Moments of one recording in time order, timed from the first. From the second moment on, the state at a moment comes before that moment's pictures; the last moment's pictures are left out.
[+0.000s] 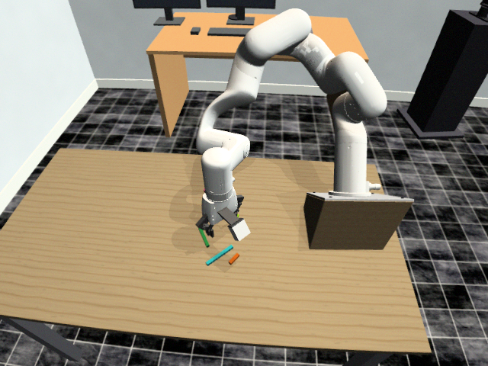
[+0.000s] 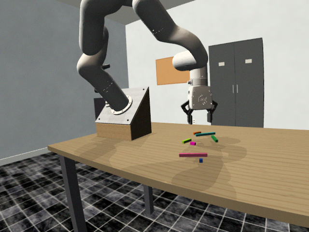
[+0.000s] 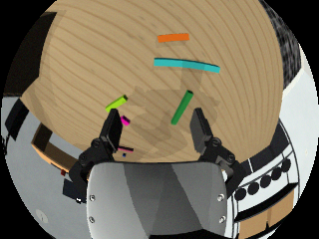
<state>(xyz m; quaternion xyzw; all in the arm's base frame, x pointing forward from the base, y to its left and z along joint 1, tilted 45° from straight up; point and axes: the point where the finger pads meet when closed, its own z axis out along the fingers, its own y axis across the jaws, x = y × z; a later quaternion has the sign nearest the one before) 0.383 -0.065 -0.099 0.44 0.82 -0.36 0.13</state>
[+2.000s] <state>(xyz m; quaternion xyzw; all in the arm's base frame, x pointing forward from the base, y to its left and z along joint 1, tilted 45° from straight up) 0.414 -0.111 -0.055 -0.14 0.91 -0.36 -0.10</state>
